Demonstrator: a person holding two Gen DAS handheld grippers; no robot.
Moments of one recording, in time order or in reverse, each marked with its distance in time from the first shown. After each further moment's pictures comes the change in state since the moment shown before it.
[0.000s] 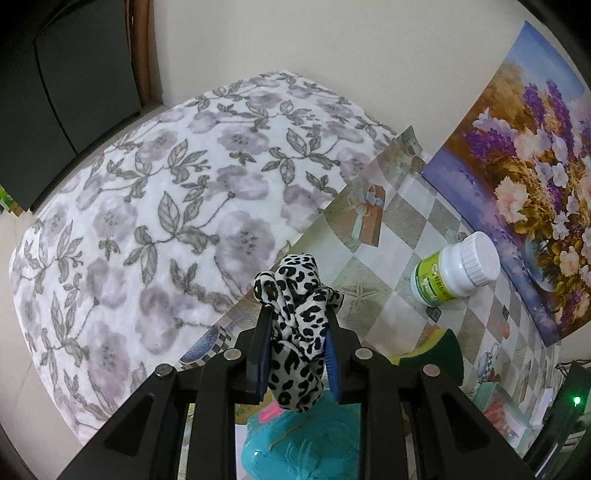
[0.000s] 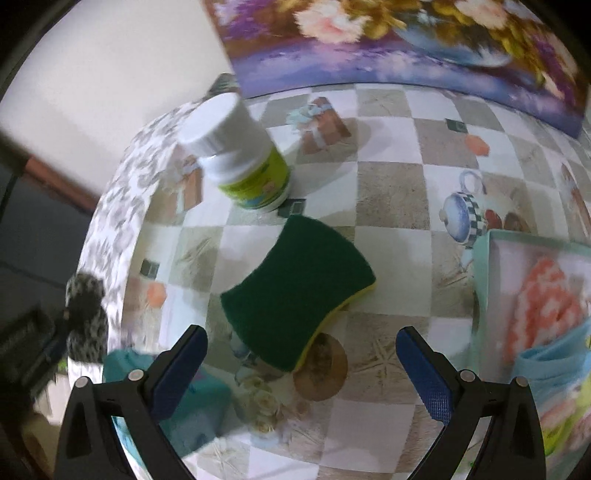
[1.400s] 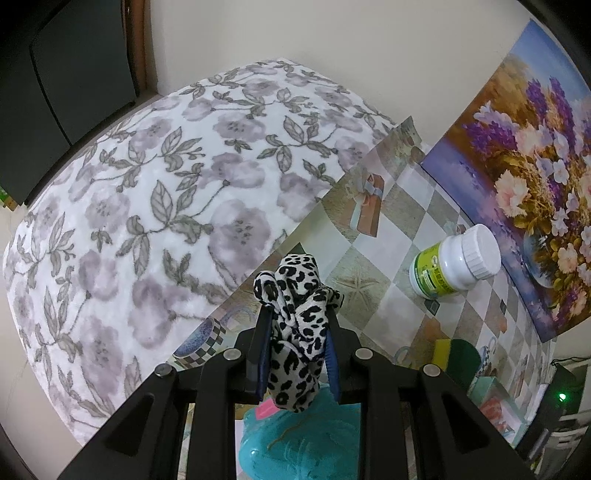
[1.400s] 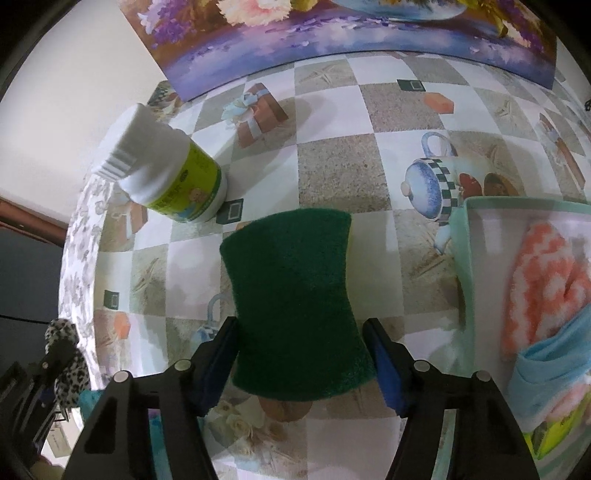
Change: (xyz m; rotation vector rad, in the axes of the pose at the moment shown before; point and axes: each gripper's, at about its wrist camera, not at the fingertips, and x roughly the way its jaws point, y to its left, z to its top) left arm 0.005 -0.001 0.001 0.004 0.041 -0.018; right arm 0.014 -0.037 -0.002 0.115 0.025 -0.012
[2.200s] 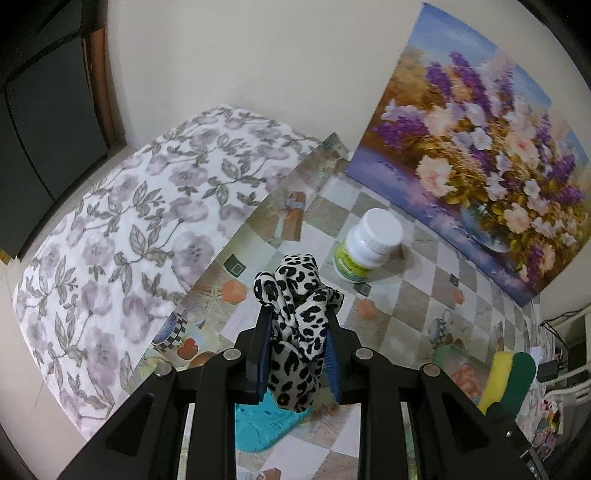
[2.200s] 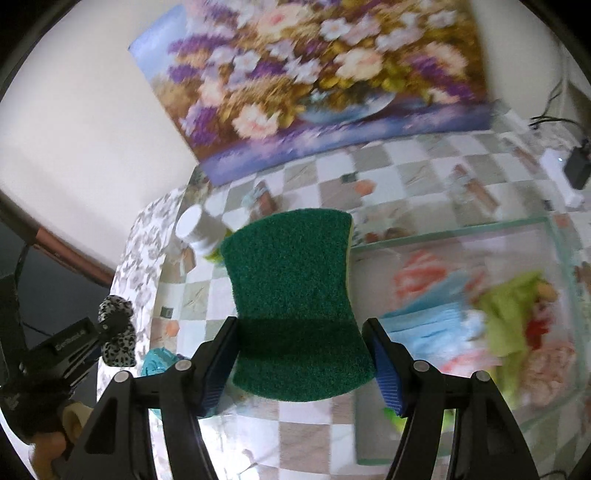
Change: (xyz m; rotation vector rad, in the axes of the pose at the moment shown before) left arm -0.072 -0.065 -0.038 0.172 -0.127 -0.052; right arm -0.147 -0.055 -0.040 0.044 -0.269 0.049
